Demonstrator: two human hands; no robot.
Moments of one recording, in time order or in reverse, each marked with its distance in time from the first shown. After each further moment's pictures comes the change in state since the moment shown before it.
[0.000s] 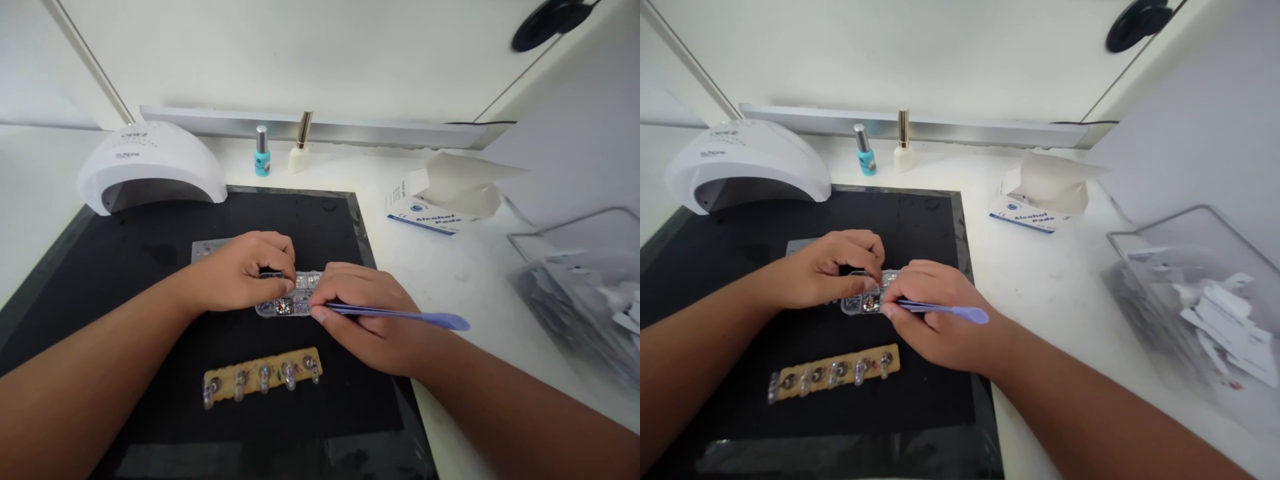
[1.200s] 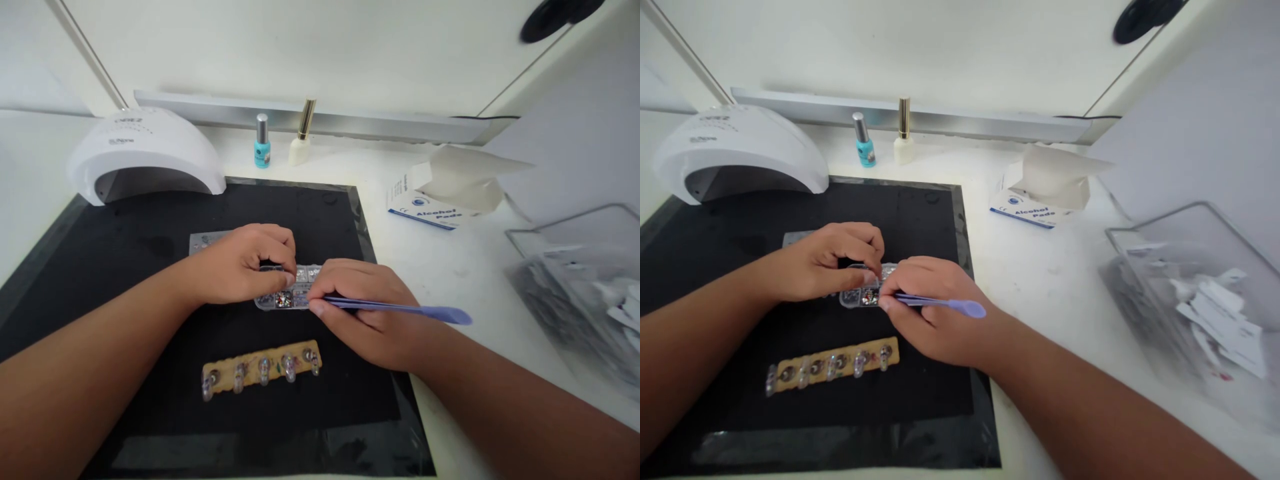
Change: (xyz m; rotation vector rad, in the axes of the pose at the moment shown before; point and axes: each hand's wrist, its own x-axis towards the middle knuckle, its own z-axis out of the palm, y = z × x) left_hand 0.000 0.001 -0.001 0.017 0.007 -0.008; right_hand 0.002 -0.004 0.000 -0.034 -0.029 0.032
